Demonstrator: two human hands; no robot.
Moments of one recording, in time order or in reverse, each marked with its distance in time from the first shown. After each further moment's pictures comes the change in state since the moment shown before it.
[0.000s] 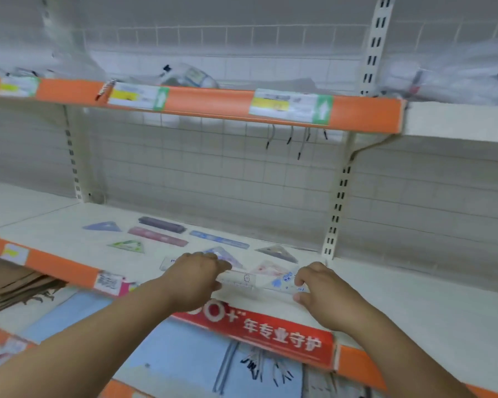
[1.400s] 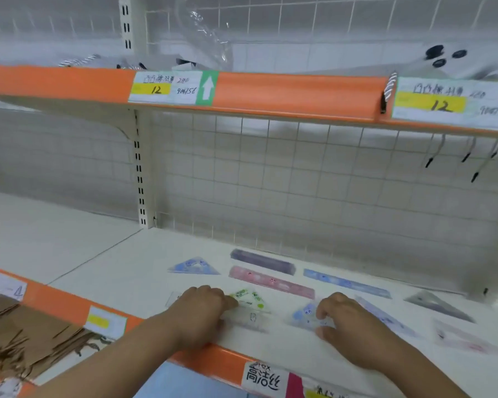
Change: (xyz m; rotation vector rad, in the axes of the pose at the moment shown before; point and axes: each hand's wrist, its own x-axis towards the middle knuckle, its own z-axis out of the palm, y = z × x) left_hand 0.016 -0.338 0.081 -0.067 -0.119 0.078; right_hand 0.199 -0.229 0.099 0.004 -0.068 0.014
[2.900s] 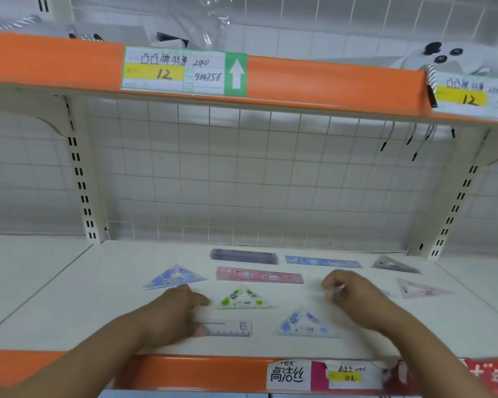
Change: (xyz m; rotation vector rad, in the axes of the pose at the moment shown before) left_hand 0.032 -0.087 0.018 -0.323 -0.177 0.109; right_hand -0.002 -0.014 -0.002 0.312 0.190 0.367
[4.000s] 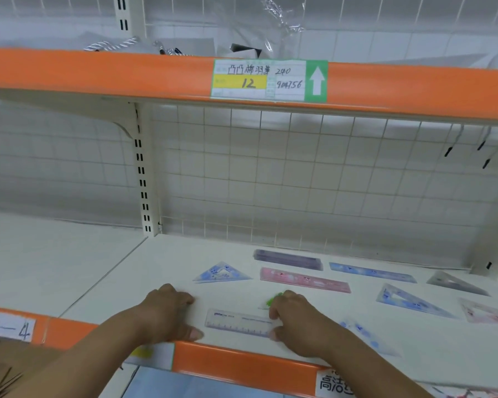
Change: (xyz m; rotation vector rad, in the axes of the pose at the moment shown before) left_hand -0.052 -0.057 -0.014 0.066 -0.025 -0.370; right_hand 0.015 -0.123 0.101 -0.286 -0.291 -0.353
